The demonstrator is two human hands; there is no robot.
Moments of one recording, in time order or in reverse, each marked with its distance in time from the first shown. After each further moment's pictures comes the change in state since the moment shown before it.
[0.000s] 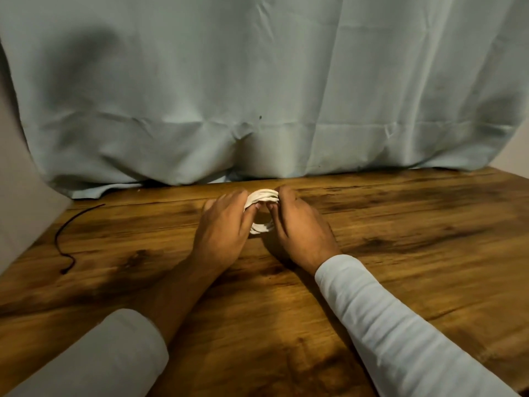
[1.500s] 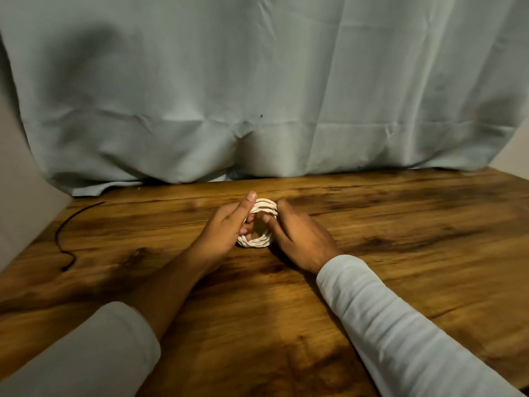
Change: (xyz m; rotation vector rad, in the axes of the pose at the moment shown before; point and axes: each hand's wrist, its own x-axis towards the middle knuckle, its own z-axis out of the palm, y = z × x) left_hand 0.000 0.004 0.001 -1.048 -0.235 -0.395; right_hand -0.006 0.005 0.000 0.024 -0.165 -0.006
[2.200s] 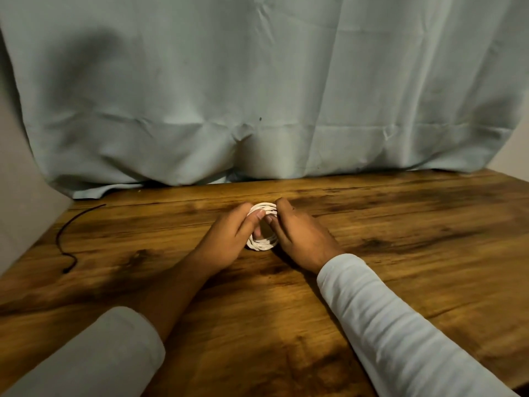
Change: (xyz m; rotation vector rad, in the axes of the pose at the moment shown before) left_hand -0.003 -0.008 -0.008 0.561 -0.037 0.300; right_hand 0.003 0.005 -0.002 -0.062 -0.002 -0.036
